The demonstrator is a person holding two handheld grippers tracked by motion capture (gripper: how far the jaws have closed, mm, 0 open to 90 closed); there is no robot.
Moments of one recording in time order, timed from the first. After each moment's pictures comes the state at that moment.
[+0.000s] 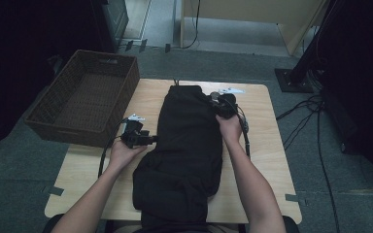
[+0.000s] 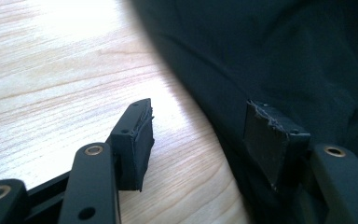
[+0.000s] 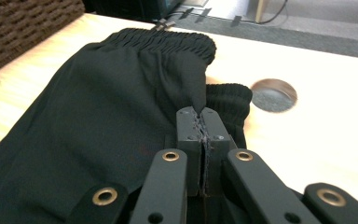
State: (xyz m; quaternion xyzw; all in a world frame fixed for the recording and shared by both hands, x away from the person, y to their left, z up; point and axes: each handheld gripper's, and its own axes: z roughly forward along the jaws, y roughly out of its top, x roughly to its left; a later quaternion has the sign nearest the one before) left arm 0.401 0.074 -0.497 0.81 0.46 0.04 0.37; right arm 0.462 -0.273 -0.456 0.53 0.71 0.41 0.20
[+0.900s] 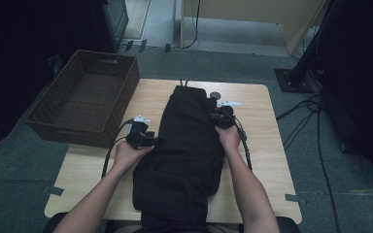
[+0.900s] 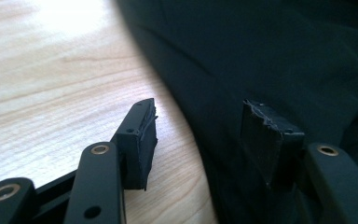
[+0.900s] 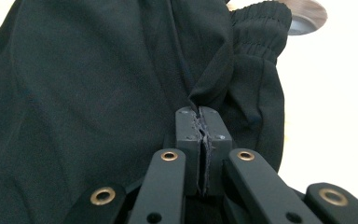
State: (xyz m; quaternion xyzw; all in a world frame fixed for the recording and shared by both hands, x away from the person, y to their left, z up) left arm 0.400 0.060 -0.501 0.82 0.44 0.04 0.37; right arm 0.460 -0.276 -0.516 0.56 0.72 0.38 0.17
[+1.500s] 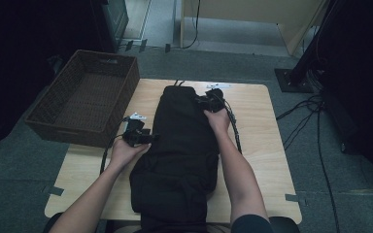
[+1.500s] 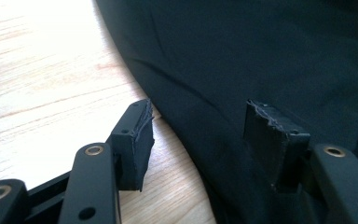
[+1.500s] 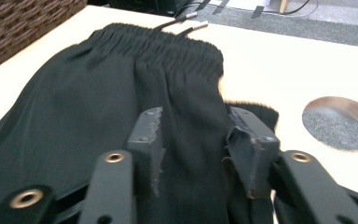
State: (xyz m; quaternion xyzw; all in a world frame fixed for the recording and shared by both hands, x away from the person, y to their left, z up) left arm 0.407 0.072 -0.497 0.81 0.45 0.05 0.37; right arm 0.514 -0.243 -0.487 0.52 0.72 0.42 0.17
